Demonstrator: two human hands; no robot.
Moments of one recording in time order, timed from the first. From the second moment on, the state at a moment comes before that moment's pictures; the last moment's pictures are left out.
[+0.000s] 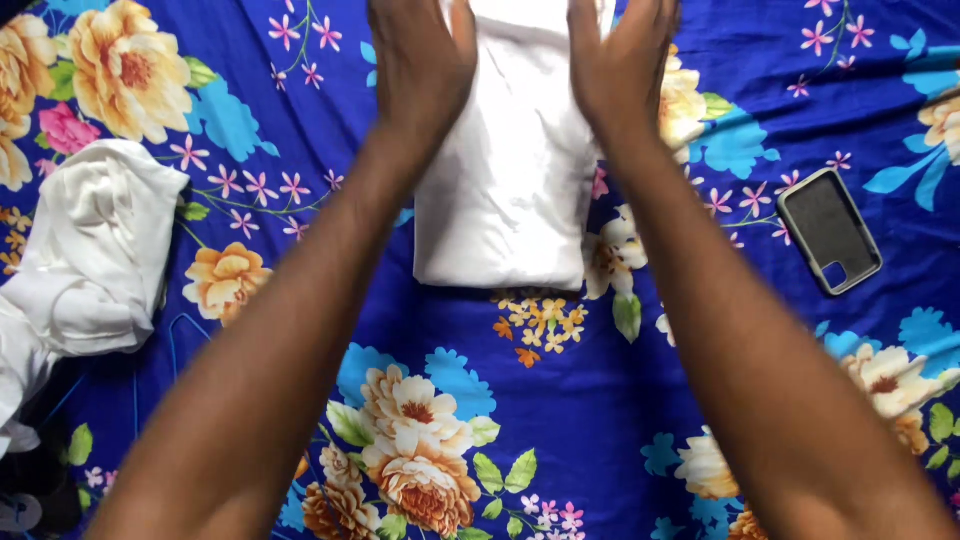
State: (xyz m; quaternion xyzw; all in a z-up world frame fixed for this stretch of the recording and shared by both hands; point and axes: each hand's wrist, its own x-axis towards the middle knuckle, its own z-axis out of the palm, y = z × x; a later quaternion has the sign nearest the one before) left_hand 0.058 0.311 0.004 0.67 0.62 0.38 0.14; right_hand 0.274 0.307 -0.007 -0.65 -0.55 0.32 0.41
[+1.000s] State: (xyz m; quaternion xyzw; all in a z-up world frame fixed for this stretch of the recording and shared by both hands) left_hand 0.071 0.139 0.008 0.78 0.57 0.20 0.13; right_hand 0.211 0.121 0.006 -0.64 -0.73 0.10 0.23
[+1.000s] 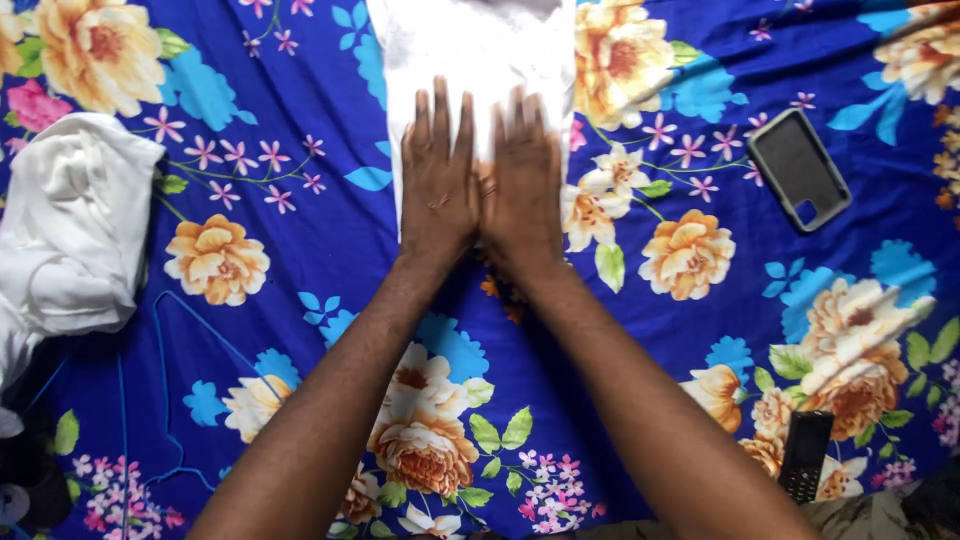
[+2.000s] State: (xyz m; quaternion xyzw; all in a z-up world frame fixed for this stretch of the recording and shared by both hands) left_hand 0.039 0.071 0.010 0.82 0.52 0.18 0.15; right_hand 0.220 0.048 0.035 -0.62 -0.76 0.15 0.15
